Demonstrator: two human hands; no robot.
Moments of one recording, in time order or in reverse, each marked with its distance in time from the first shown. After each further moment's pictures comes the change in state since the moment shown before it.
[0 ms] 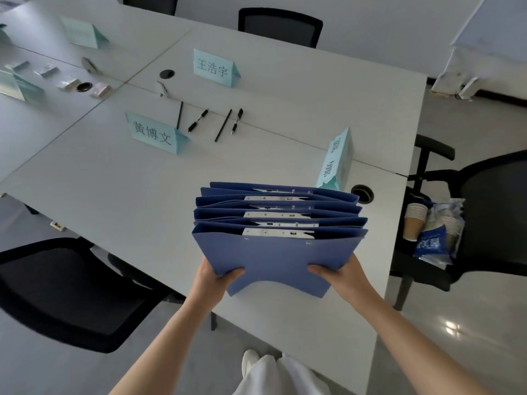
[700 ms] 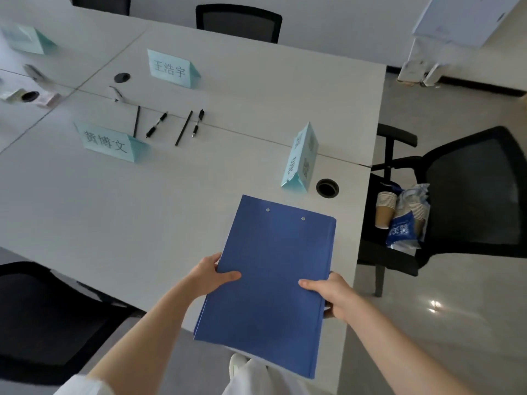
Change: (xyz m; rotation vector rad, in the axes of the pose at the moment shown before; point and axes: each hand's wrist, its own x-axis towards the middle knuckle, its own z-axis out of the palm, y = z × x) left_hand 0.046 0.018 0.053 0.196 -0.409 -0.378; right_hand 0.005 0.062 -0.039 0.156 0.022 0.746
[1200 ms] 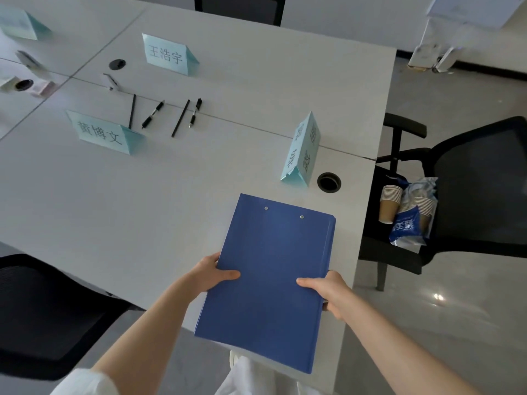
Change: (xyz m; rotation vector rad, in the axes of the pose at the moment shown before) left_hand 0.014 0.003 0.011 -0.100 -0.043 -0.157; right_hand 0.018 0.000 -0.002 0.009 0.004 0.013
